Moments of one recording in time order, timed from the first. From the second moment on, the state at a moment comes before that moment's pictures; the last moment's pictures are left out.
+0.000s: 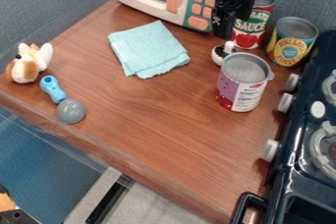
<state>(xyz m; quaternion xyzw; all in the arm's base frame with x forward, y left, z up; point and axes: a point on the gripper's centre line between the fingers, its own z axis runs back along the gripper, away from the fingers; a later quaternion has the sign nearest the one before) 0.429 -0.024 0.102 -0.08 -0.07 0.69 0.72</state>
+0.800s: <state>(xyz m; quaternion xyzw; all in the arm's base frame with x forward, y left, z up) 0.393 0.006 0.098 -0.08 -0.05 0.72 0.69</state>
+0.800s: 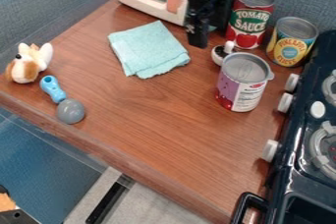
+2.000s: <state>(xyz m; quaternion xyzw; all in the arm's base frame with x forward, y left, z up) 0.256 0.153 0.074 -0.04 -0.06 0.89 0.44</state>
